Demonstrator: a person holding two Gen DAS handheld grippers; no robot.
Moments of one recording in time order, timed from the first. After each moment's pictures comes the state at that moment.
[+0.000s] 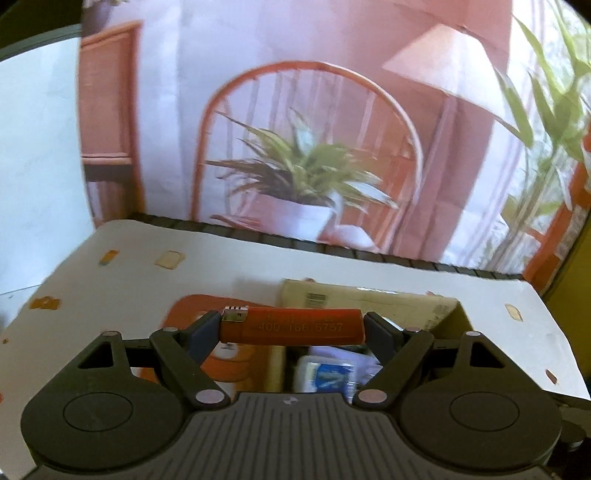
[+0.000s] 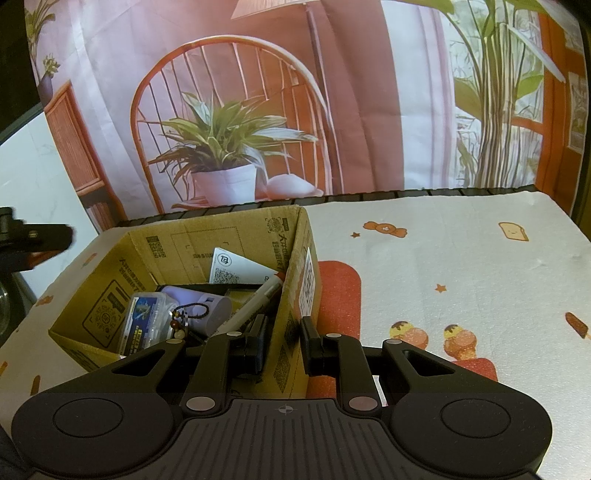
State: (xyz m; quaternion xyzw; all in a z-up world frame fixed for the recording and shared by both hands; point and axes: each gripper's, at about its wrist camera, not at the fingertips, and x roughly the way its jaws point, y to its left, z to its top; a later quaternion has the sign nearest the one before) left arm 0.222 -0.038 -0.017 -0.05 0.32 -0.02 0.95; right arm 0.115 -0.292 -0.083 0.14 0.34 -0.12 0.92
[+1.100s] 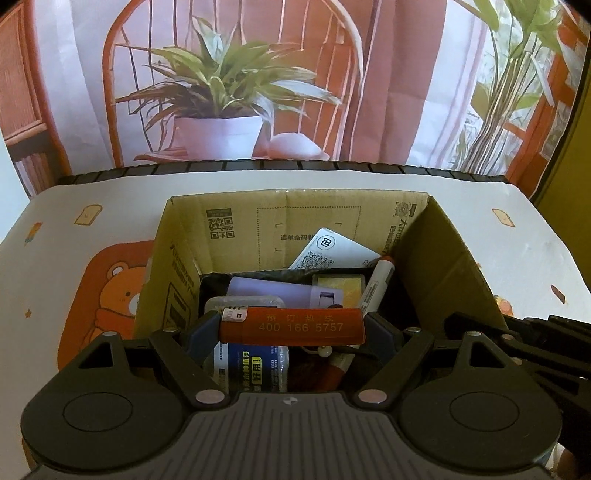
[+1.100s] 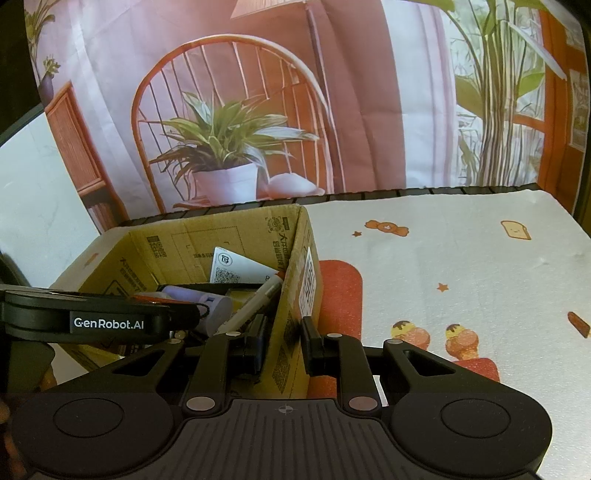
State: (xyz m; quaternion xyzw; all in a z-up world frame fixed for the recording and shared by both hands) left arm 0.262 -0.095 -0.081 0.02 0.42 -0.09 0.90; right arm 0.117 -0.291 -0.086 0.14 0.34 -0.12 0.92
